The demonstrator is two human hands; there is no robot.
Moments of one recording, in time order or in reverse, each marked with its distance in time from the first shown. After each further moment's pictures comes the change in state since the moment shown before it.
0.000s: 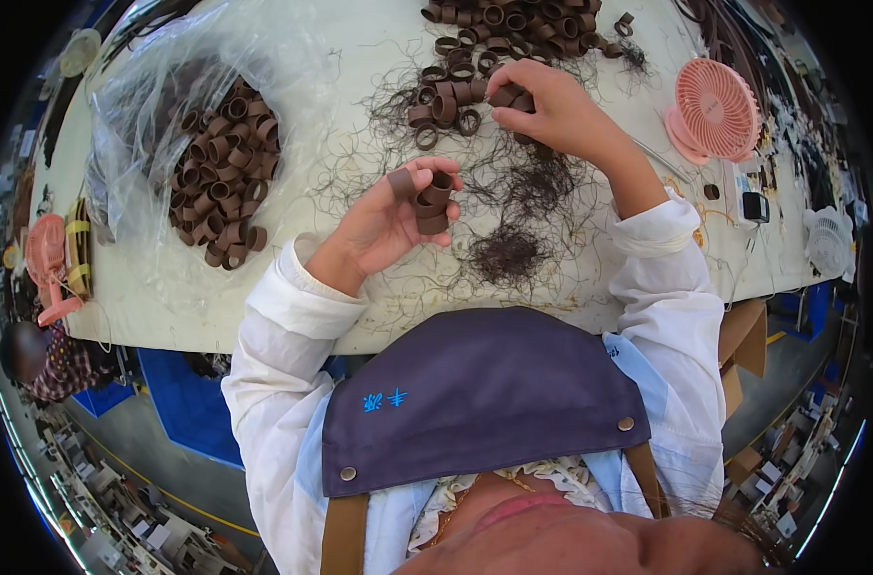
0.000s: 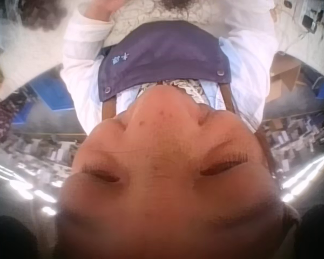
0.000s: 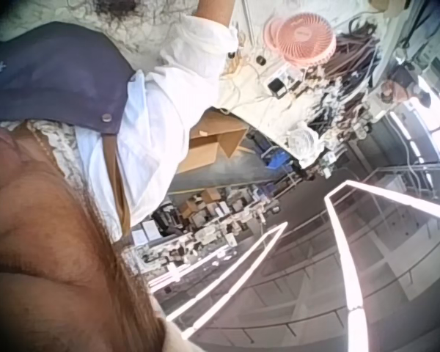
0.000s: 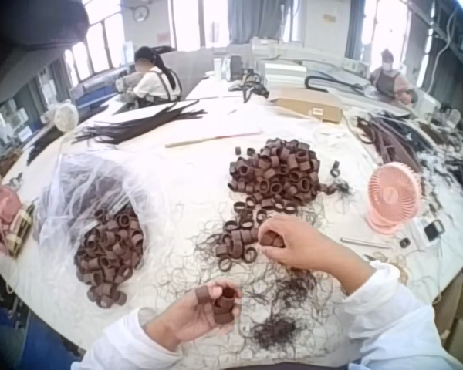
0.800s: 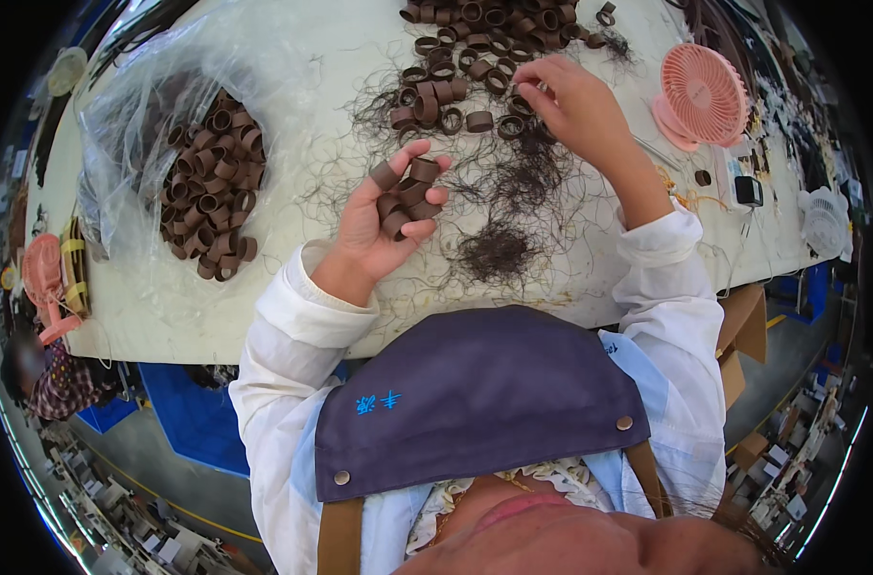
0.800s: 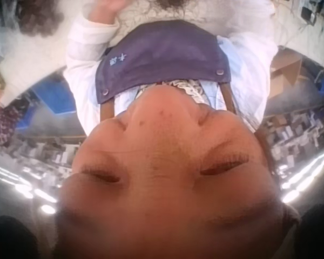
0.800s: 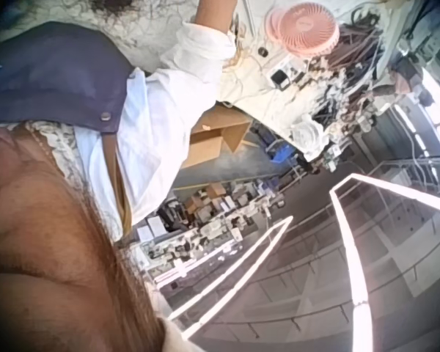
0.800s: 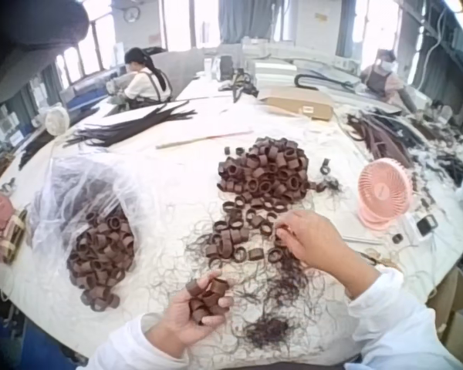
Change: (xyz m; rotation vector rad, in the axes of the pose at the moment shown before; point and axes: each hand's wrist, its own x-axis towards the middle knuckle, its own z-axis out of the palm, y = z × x) left_hand 0.011 -0.011 0.003 -0.412 0.041 0.027; right_hand -0.027 0.005 -0.017 -0.256 0.260 0.063
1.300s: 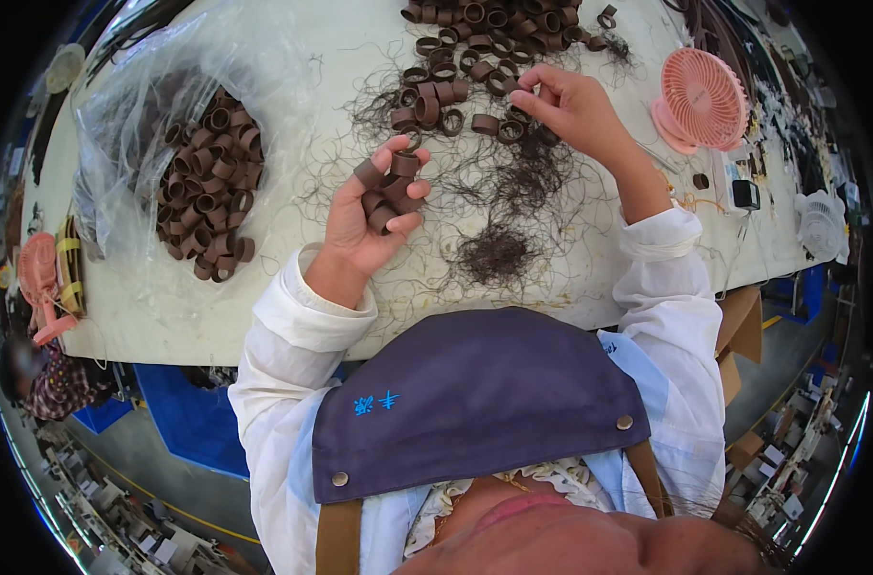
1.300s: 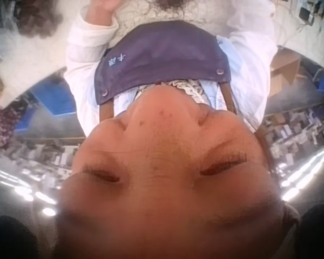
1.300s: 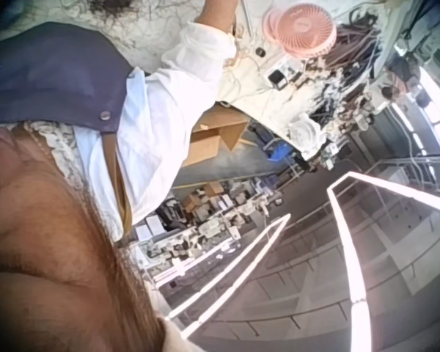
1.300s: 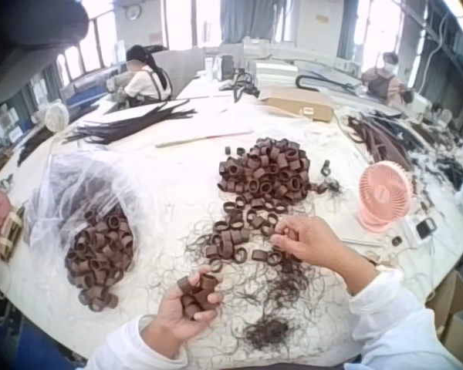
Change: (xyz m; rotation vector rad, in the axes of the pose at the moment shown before) left_hand -0.002 0.011 -0.014 -0.015 -0.012 0.123; right_hand 0.009 0.005 -0.001 0.188 -0.278 0.272
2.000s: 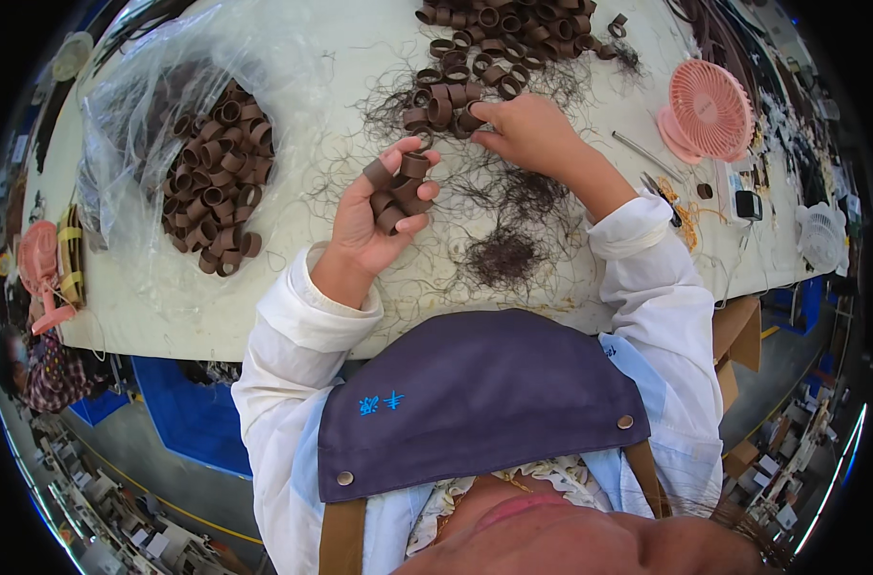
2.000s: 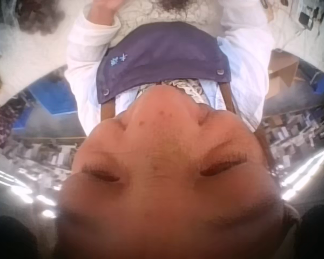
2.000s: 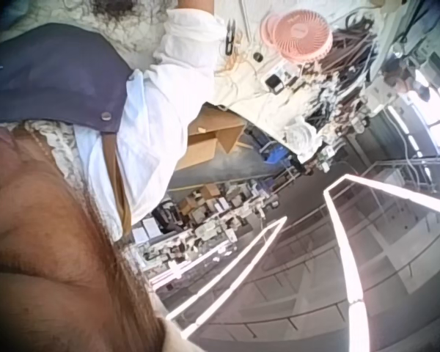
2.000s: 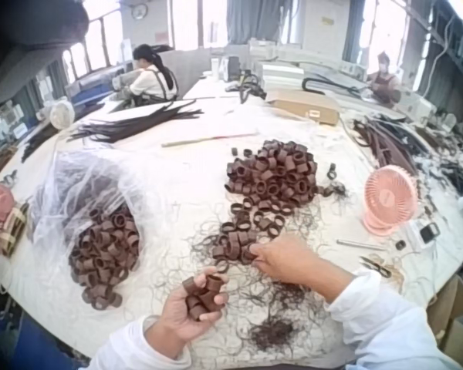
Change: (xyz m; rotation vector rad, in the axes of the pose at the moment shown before) left_hand -0.001 0.001 0.003 0.071 -0.012 0.009; right_hand 0.014 -0.009 0.054 -0.415 -0.069 -0.329
